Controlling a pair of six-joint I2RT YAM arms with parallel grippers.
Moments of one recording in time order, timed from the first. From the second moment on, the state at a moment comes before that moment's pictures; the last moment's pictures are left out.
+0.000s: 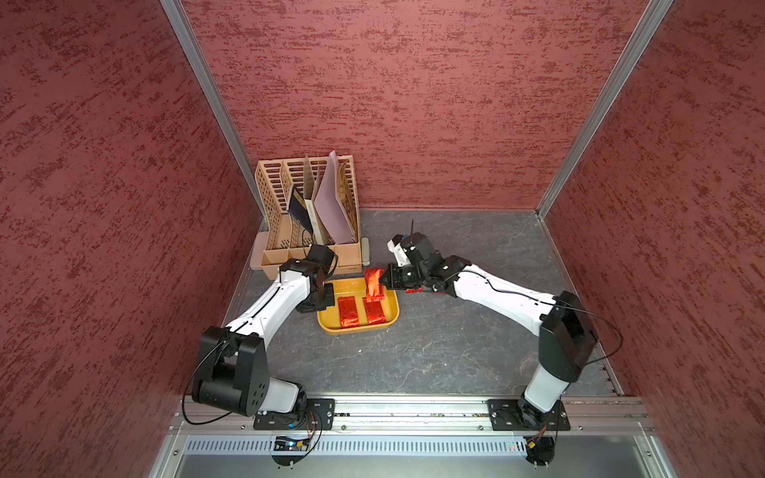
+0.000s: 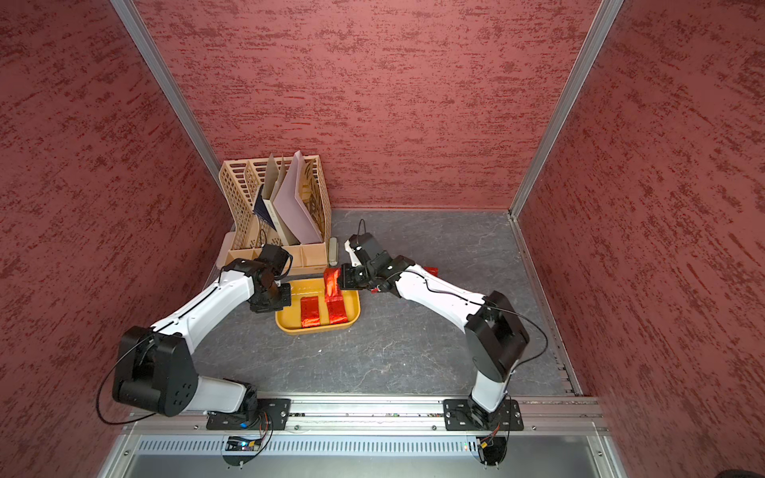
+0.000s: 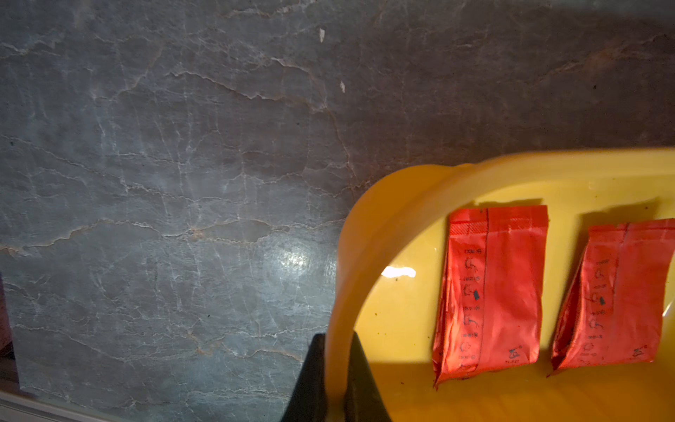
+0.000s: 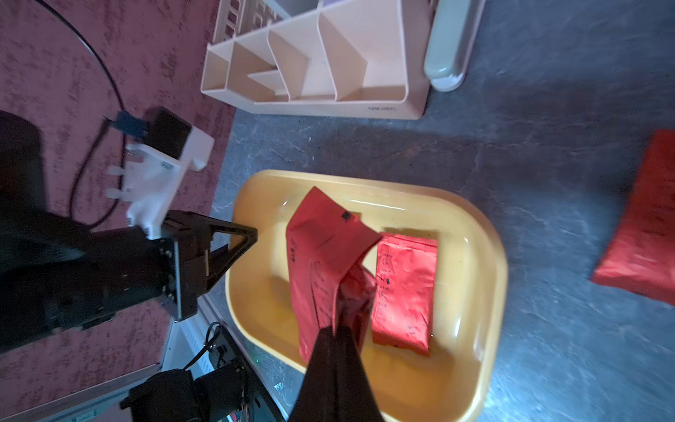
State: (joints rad) left arm -0.21 1.42 1.02 -1.01 -0.16 -0.41; right arm 0.76 1.71 1.36 -0.37 -0.32 0.71
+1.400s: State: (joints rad) left arm -0.22 1.39 1.04 -1.03 -0.20 -0.41; right arm 0.55 1.68 0.78 -0.09 -0.49 0.77
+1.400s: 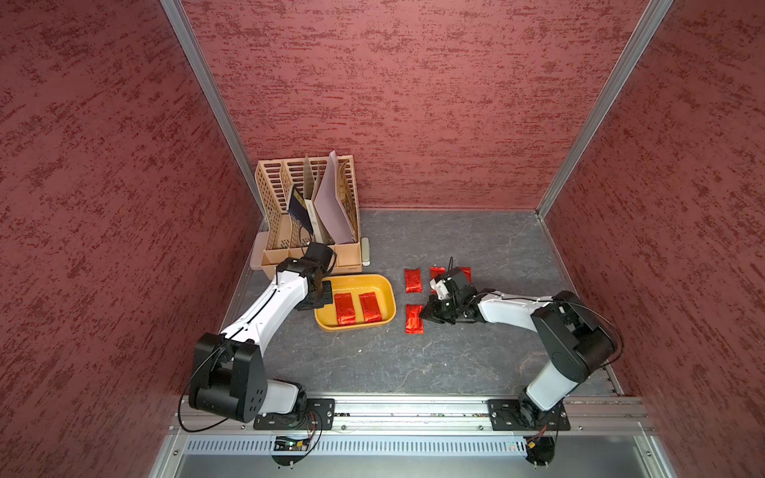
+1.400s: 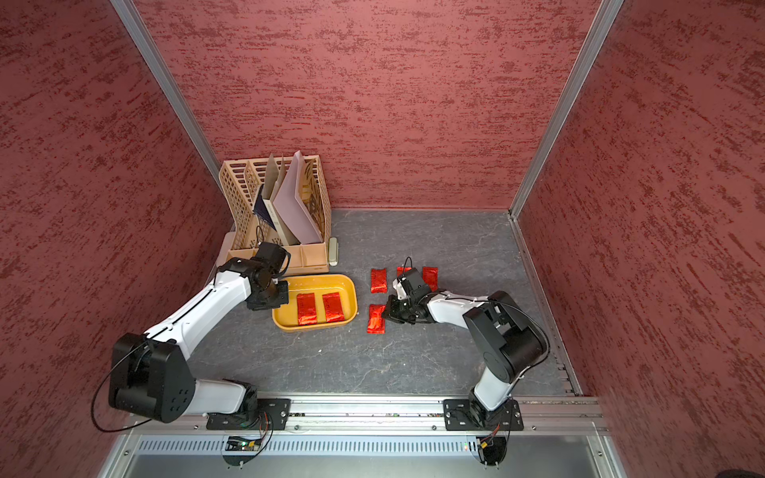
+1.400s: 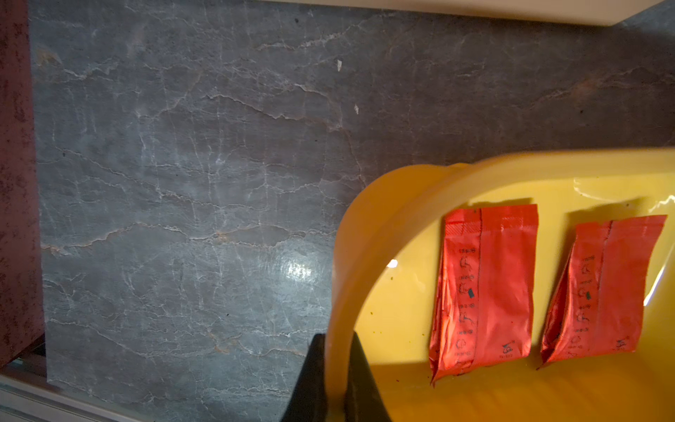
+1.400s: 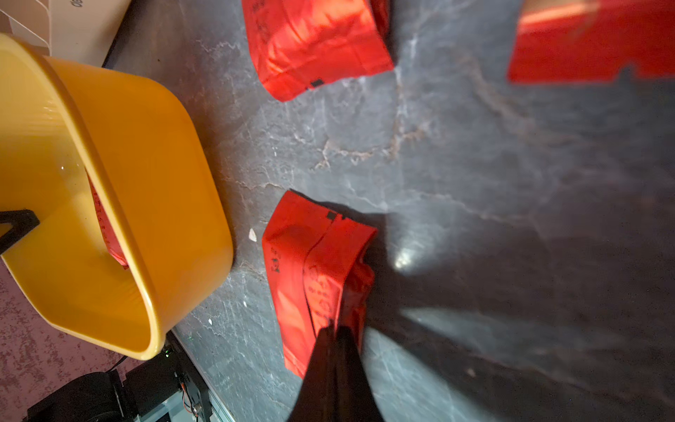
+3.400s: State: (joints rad) left arm -0.21 1.39 1.04 -1.03 -0.21 -0.41; right arm 0.86 2.25 1.69 -0.31 -0.55 0.70
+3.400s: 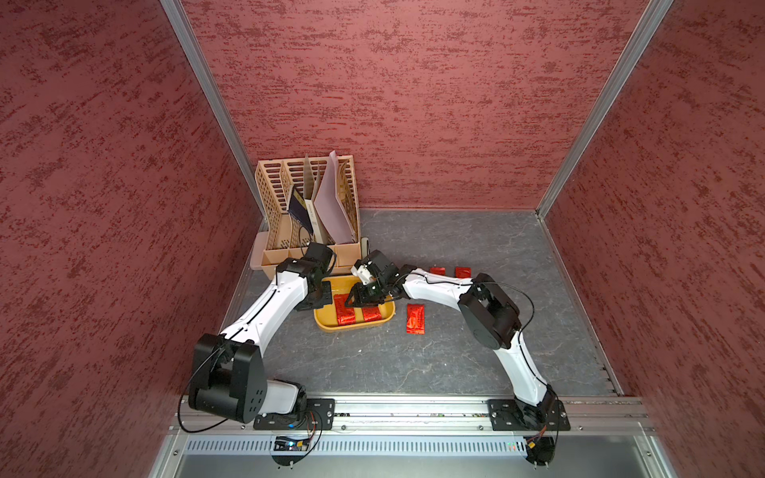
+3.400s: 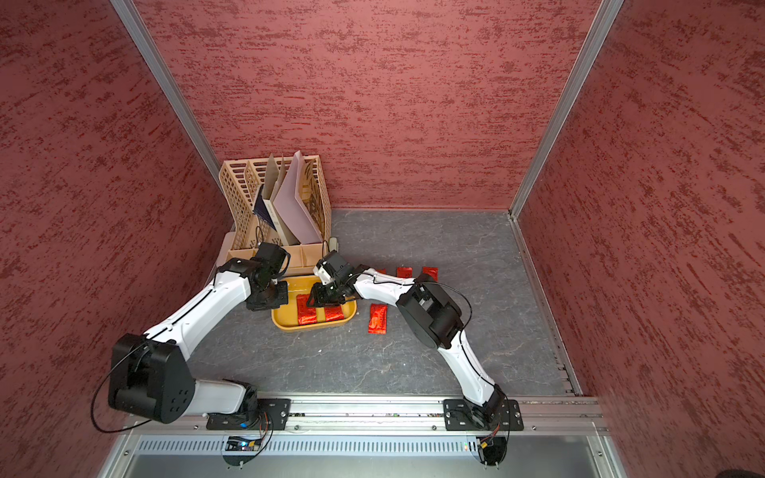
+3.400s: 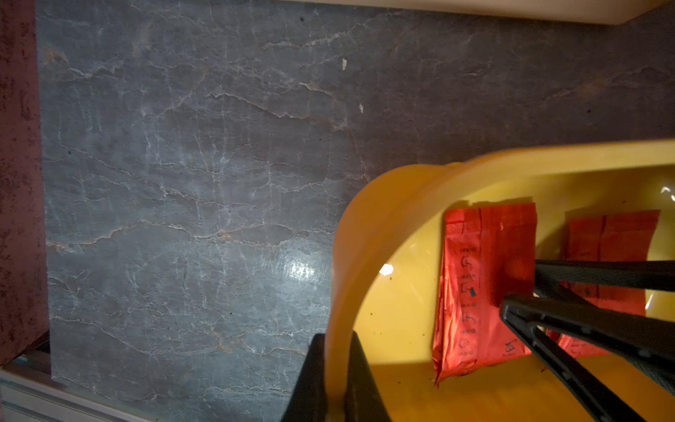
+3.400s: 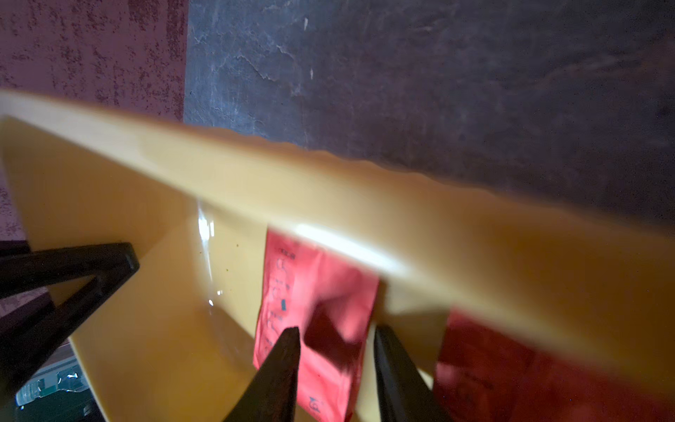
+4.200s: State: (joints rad) left arm -0.21 1.39 1.03 -1.03 -0.20 -0.41; right arm 0.89 2.15 1.63 -0.30 -0.51 0.71
